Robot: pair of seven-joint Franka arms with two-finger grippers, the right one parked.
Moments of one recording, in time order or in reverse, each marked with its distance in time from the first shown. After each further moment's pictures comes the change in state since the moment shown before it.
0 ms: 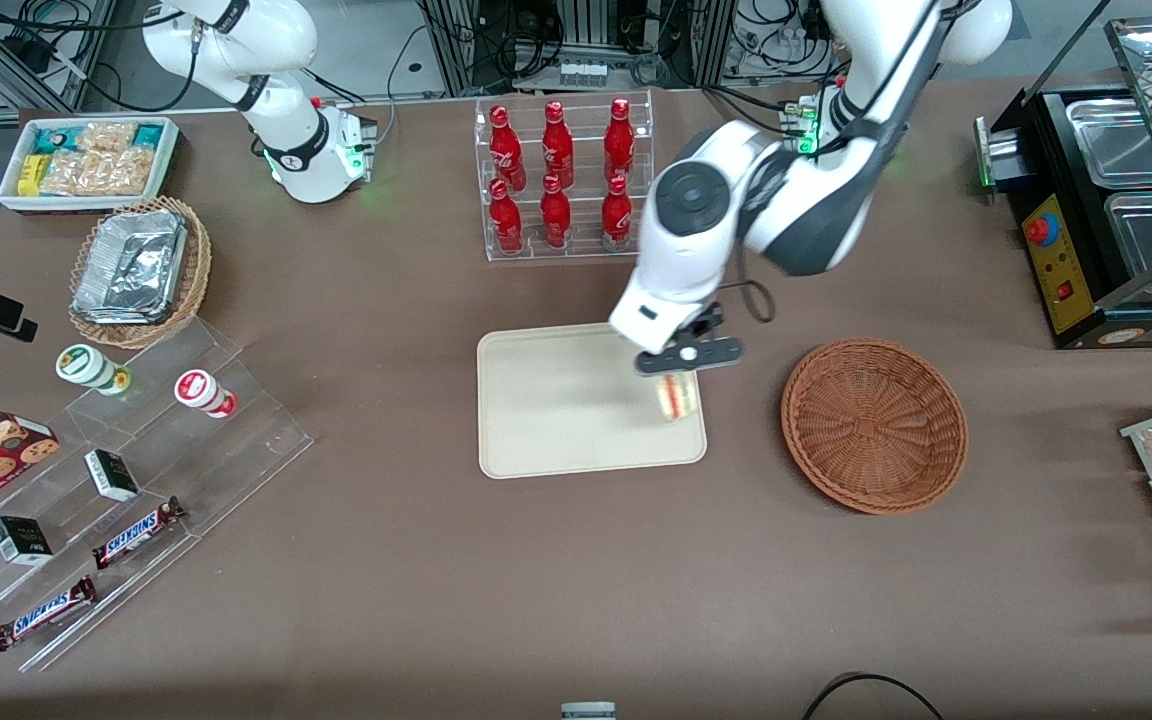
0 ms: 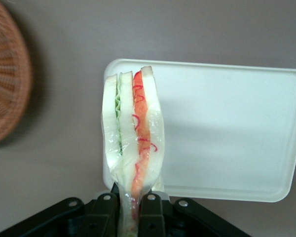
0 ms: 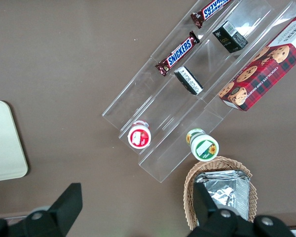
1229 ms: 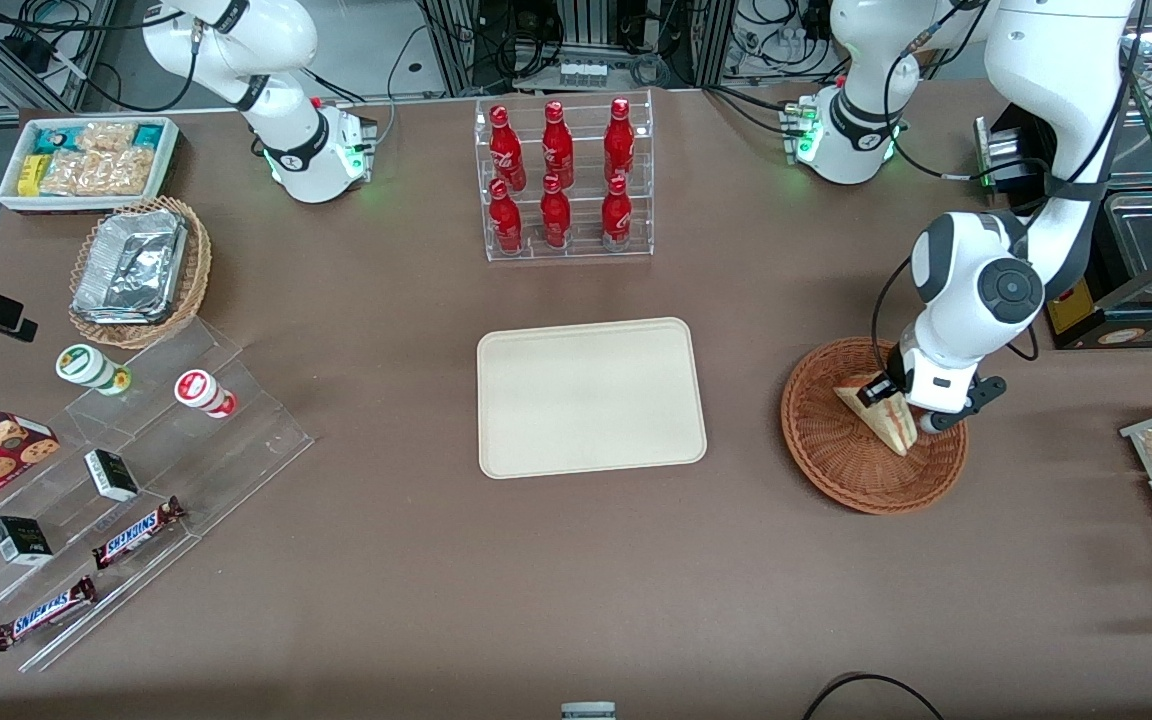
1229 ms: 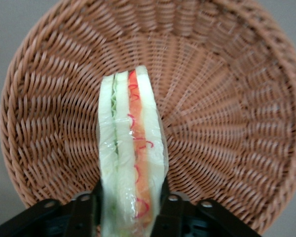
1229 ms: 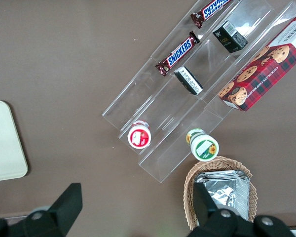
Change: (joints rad) arm 0.586 -0.150 0.025 -0.593 -0.015 0.491 0.210
